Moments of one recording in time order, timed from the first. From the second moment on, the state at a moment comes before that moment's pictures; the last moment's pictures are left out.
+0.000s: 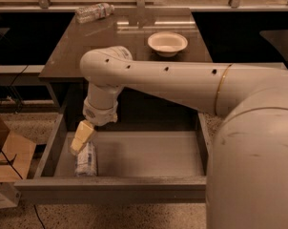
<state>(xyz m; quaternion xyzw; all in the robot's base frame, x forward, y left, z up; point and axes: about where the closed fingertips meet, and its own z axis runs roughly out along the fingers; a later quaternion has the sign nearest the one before) 0.539 0.142 0.697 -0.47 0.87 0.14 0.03</state>
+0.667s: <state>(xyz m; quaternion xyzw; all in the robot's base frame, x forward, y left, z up) 0.534 0.196 0.629 -0.44 0.89 0.15 -0.03</state>
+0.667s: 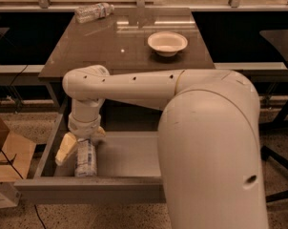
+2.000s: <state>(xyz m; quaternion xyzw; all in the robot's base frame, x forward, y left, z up) 0.534 0.178 0.642 -0.40 0.90 0.17 0.00</state>
